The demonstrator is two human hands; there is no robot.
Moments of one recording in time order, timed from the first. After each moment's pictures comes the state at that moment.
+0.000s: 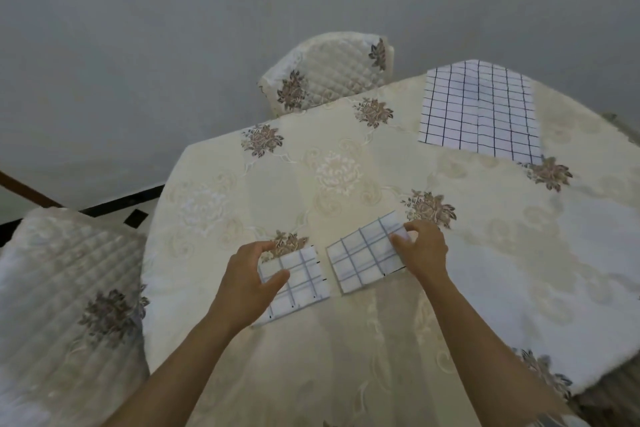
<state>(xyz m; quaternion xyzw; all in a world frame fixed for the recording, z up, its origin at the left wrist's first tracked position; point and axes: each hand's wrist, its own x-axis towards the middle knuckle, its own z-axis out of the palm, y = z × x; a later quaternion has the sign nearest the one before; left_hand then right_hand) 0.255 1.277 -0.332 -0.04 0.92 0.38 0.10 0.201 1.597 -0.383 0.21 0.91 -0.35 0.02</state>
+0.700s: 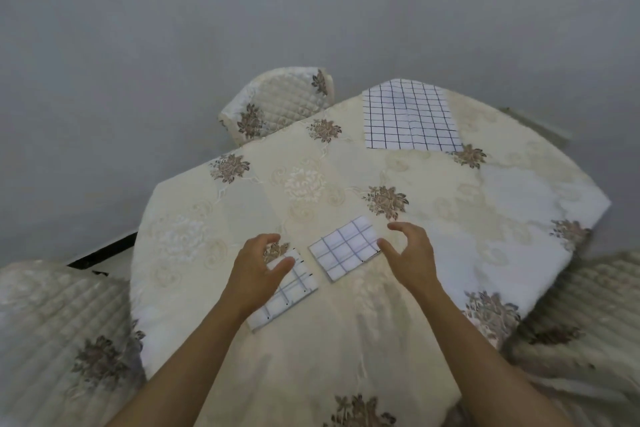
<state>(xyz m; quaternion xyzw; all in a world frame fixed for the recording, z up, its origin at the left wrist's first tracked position) 0.261 1.292 -0.289 0.06 0.90 0.42 0.10 0.305 1.580 -0.335 0.22 0.87 -0.42 -0.12</state>
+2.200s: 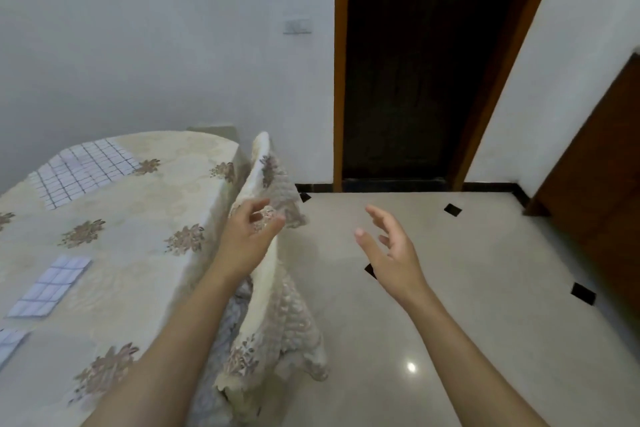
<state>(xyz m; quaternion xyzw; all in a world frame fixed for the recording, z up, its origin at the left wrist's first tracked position) 0.767 1.580 -0.182 0.45 0.70 0.50 0.24 1.007 1.647 -0.208 0.43 0.68 -0.44 -0.40</state>
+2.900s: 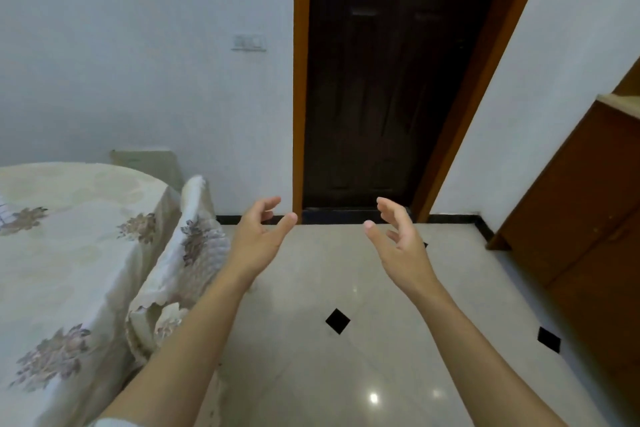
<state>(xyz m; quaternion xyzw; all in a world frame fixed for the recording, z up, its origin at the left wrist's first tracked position) 0.776 1.893 -0.195 0.45 0.68 0.51 0.28 1.005 1.936 -0.191 0.50 0.67 -0.37 -0.40</state>
